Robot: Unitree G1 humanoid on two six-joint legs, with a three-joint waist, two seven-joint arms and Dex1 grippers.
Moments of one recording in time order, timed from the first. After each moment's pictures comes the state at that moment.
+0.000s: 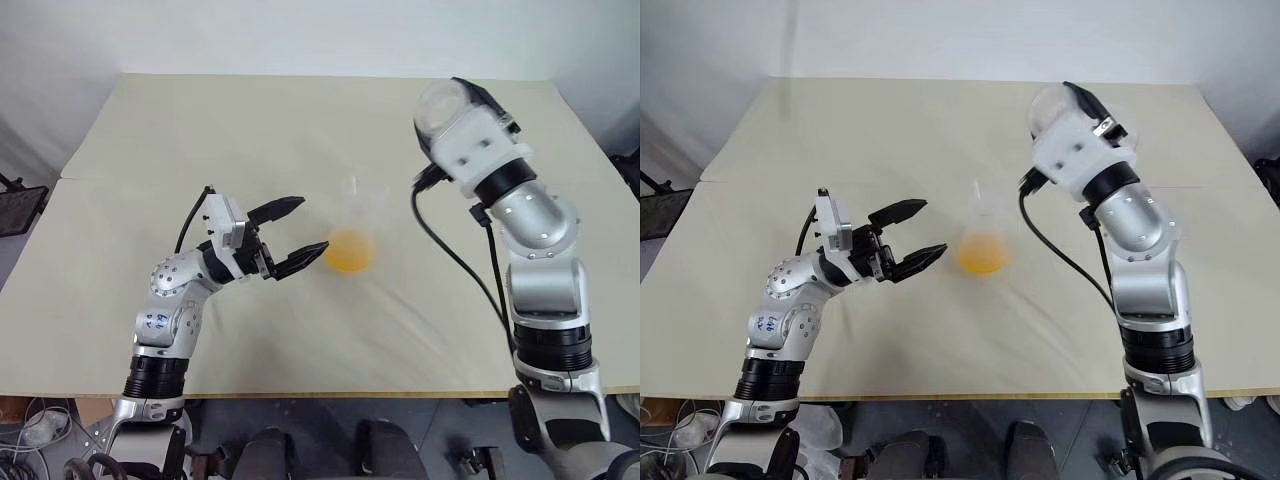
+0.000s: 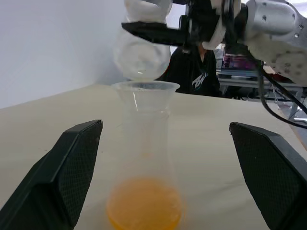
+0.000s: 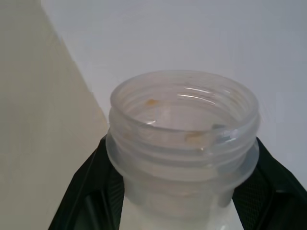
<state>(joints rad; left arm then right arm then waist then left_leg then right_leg) -0.46 0.34 0.06 -0.02 -0.49 0.13 -0.92 -0.68 -0.40 -0.10 -0.28 -0.25 0.27 0.48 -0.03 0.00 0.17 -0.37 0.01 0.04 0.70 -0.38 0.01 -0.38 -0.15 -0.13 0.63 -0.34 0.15</state>
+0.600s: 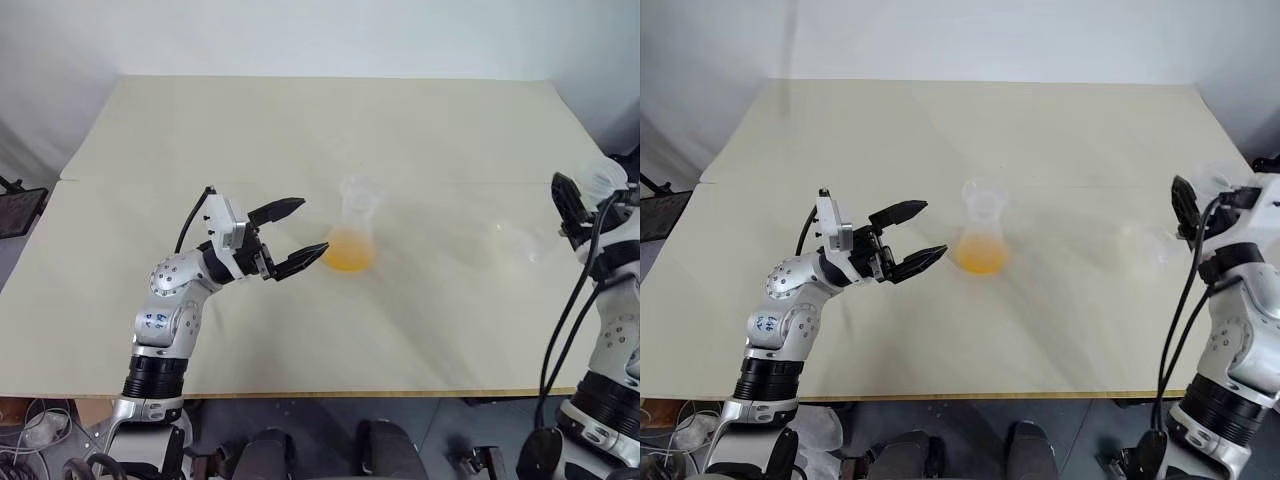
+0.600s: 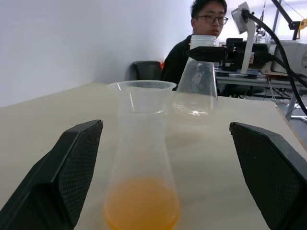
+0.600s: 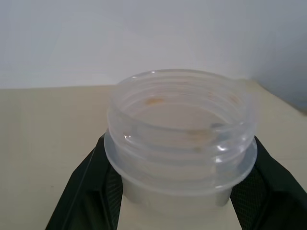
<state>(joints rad) -0.46 0.35 0.05 -0.02 -0.49 0.14 -0.92 -0.38 -0.42 -0.67 -0.19 0.29 0.51 0.41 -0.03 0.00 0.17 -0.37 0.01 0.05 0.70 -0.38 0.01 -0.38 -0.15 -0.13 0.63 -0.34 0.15</state>
